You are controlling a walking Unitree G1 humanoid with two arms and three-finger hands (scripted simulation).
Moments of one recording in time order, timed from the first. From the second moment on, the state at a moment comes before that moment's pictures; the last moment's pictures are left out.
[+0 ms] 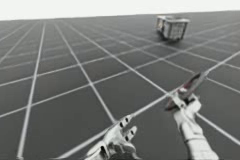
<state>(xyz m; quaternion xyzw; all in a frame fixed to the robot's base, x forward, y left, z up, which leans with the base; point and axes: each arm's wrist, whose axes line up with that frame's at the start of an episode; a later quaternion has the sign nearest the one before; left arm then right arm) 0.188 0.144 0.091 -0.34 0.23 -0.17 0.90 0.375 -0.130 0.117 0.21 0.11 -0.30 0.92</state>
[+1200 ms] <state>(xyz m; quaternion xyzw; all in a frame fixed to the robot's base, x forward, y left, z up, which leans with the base) 0.184 0.151 0.086 -0.35 0.22 -0.16 0.90 0.378 -0.113 0.125 0.20 0.11 -0.28 0.93</state>
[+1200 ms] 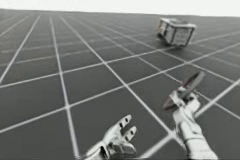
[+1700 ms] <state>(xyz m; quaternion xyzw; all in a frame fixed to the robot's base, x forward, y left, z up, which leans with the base) 0.184 0.151 0.087 -0.35 0.22 -0.16 0.90 0.378 -0.113 0.128 0.20 0.10 -0.28 0.93</state>
